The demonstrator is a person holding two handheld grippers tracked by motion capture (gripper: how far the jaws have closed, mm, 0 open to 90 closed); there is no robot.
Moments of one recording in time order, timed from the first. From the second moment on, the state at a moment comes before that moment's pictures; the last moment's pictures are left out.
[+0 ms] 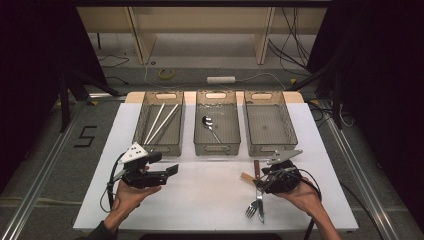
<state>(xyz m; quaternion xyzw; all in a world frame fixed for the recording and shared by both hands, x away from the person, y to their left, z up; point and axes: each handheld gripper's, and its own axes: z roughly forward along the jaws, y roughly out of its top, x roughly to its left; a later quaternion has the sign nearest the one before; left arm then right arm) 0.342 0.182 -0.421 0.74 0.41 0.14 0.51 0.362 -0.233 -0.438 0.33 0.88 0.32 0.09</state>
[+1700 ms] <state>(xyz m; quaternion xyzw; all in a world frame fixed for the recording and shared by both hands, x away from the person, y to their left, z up) 0.332 0.177 -0.425 0.76 0.40 0.13 0.50 0.390 -0.195 -0.459 0.28 0.93 0.21 0.08</state>
